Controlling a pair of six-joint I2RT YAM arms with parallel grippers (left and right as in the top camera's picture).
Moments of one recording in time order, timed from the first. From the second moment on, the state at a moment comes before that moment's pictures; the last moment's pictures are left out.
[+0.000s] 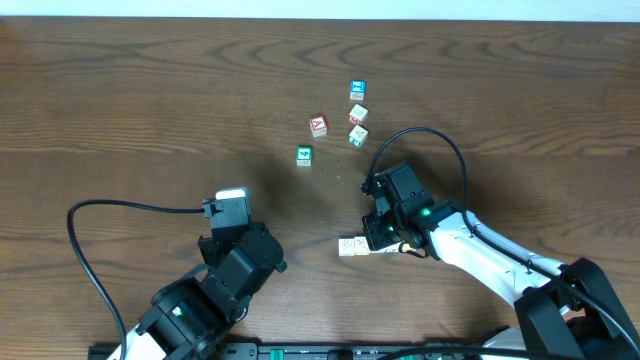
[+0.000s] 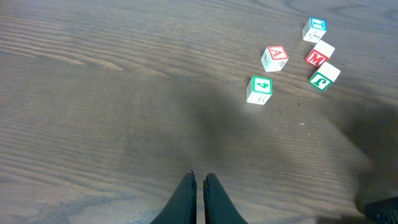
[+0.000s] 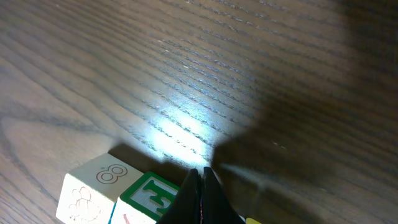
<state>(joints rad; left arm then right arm) -0.81 0.75 0.61 -0.66 -0.61 -0.70 0.55 1.56 0.73 -0.37 -0.21 0.25</state>
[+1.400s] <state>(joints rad) -0.81 0.75 0.61 -0.66 -0.61 -0.70 0.51 1.56 0.73 -0.41 -0.15 0.26</state>
